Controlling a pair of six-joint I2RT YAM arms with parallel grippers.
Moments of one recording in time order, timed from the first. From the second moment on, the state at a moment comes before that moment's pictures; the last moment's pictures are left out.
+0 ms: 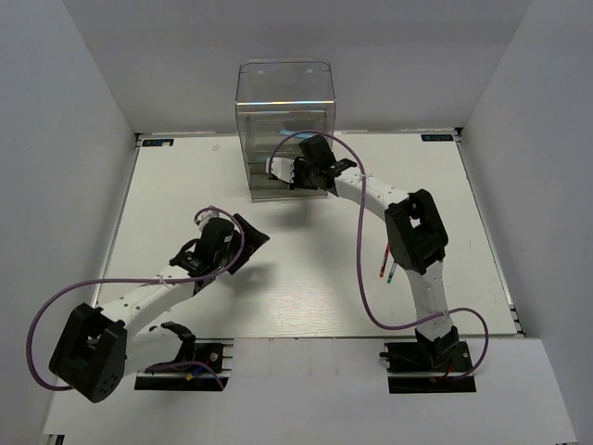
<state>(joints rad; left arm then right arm) -0.52 1.10 0.51 -0.08 -0.09 -1.14 0.62 2.15 1.74 -0.32 -0.15 -1.02</state>
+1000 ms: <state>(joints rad) -0.63 1.85 1.14 0.06 0.31 -0.95 0.35 1.71 1.32 -0.42 -0.04 -0.32</state>
